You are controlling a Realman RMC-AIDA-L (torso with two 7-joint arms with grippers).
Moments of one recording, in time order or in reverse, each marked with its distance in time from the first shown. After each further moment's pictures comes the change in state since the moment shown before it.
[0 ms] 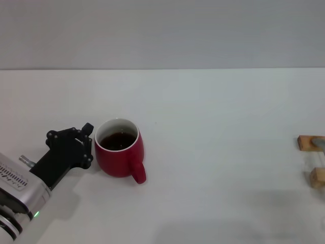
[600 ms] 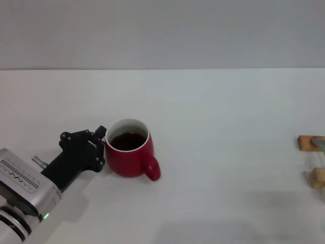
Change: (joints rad) left arm -0.011 -0.004 0.044 -0.023 0.004 -0.008 0.001; right arm -0.005 0.000 -0.003 0.000 -0.001 -0.003 0.000
